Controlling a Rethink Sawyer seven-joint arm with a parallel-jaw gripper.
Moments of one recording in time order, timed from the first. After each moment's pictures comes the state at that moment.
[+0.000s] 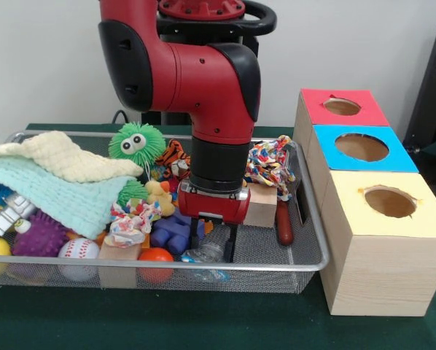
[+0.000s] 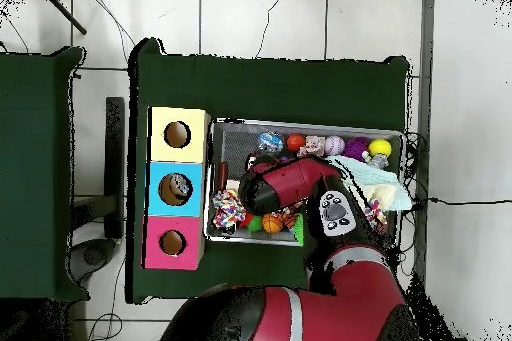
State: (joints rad) arm -0.30 -0.37 0.12 1.47 -0.72 0.20 2.34
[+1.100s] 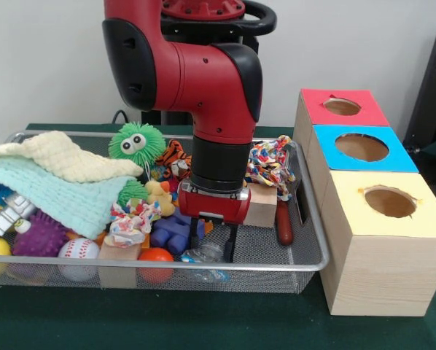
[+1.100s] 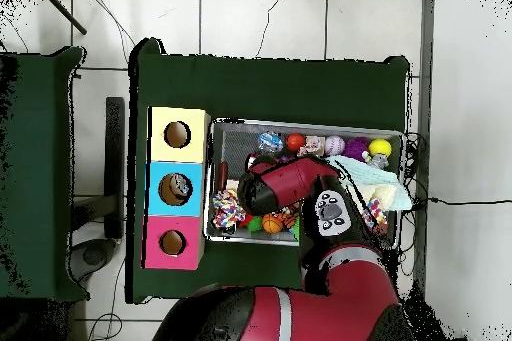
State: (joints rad) arm -0.28 -0.36 0.10 1.46 -0.72 0.20 2.34
